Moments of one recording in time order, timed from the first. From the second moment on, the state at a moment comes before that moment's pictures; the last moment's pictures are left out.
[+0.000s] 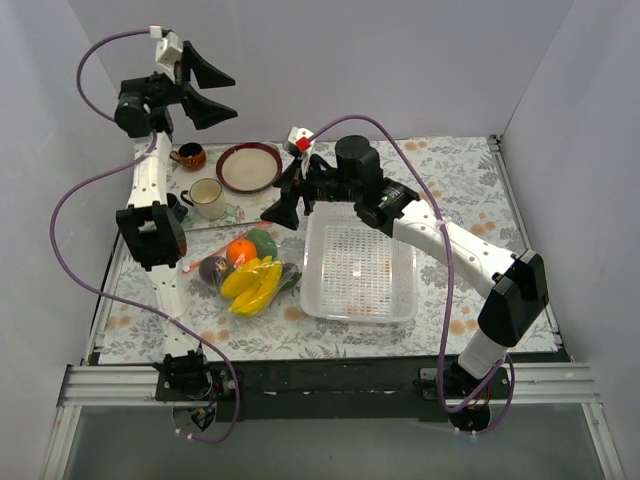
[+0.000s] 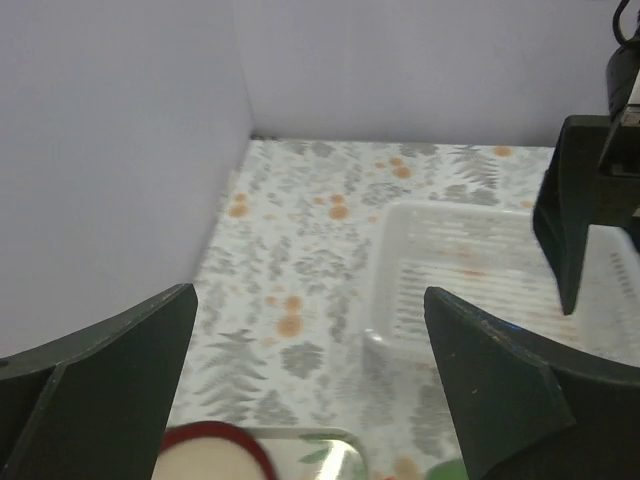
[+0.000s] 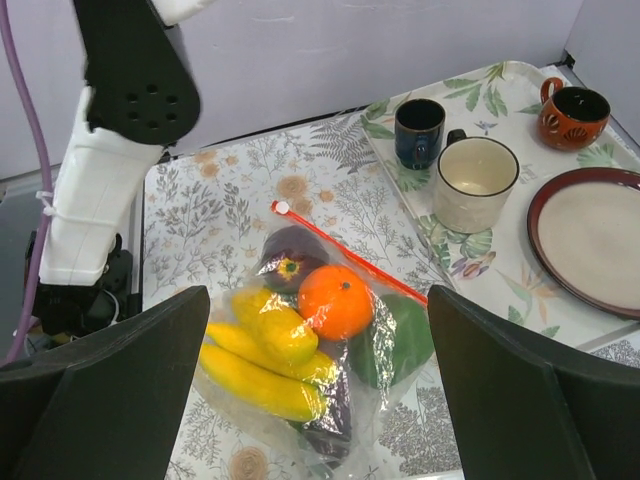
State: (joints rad) left arm 0.12 2.33 2.41 1.34 1.51 -1.36; right arm 0.82 1.66 1.55 -0.04 -0.60 0.03
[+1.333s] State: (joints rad) left arm 0.59 1.39 1.20 -0.61 0.79 0.02; right arm 0.84 1.46 1.35 -0.03 -0.50 0.02
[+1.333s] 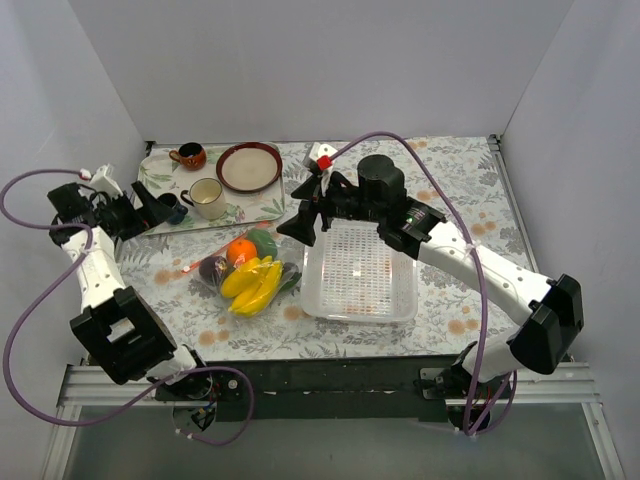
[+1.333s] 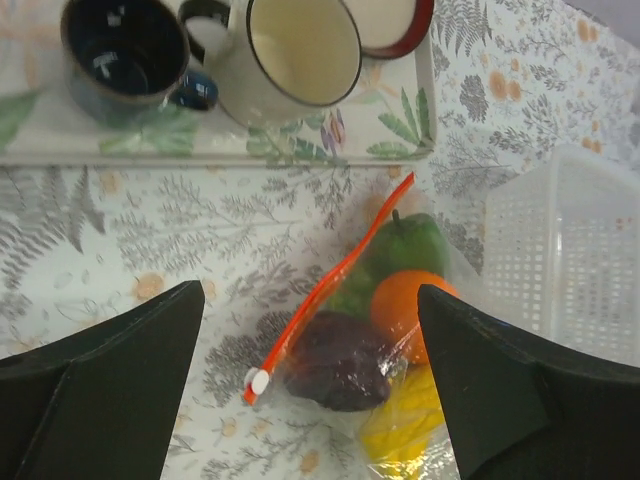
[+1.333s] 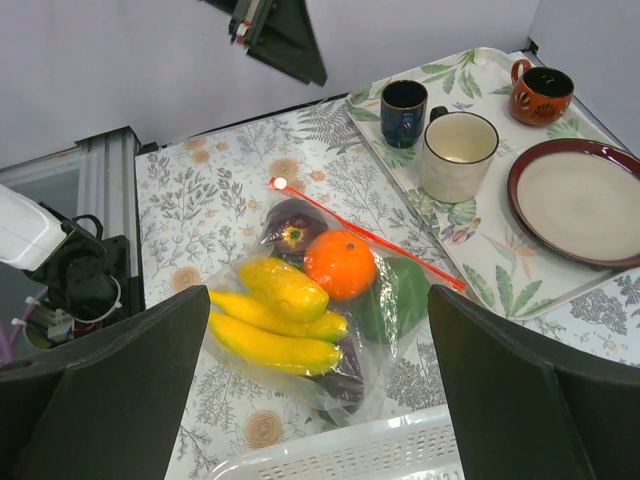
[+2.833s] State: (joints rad) left arm 0.74 1.49 0.90 -0.77 0.93 0.29; right arm 0.82 1.39 1.23 0.03 -0.45 0.00
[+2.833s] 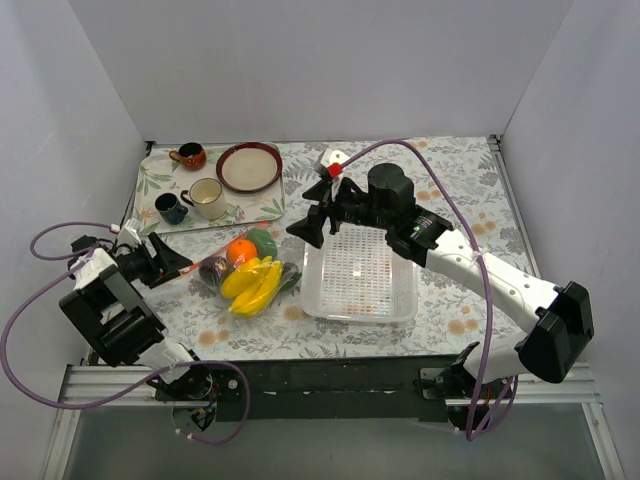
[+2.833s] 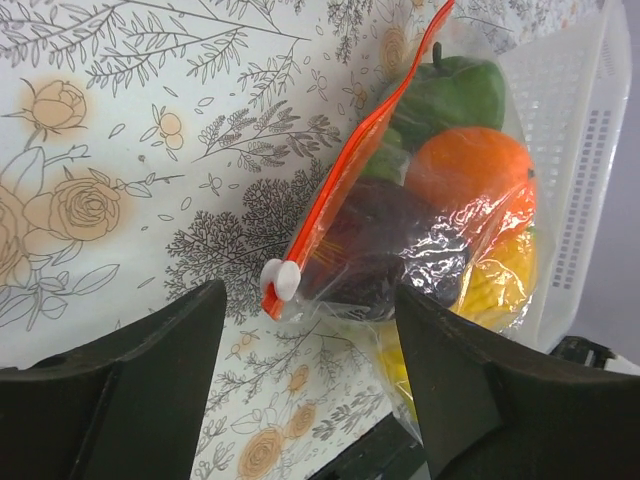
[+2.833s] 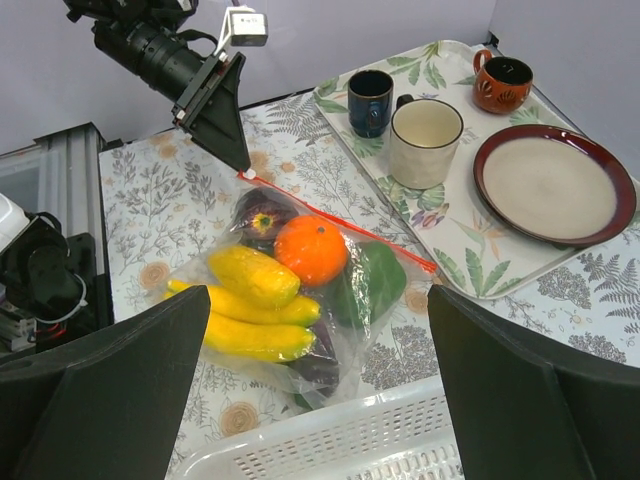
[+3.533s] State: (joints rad) left arm 0.63 1.59 0.91 -0.69 0.99 0.18; right arm 0.81 1.41 1.23 0.05 -0.47 0.02
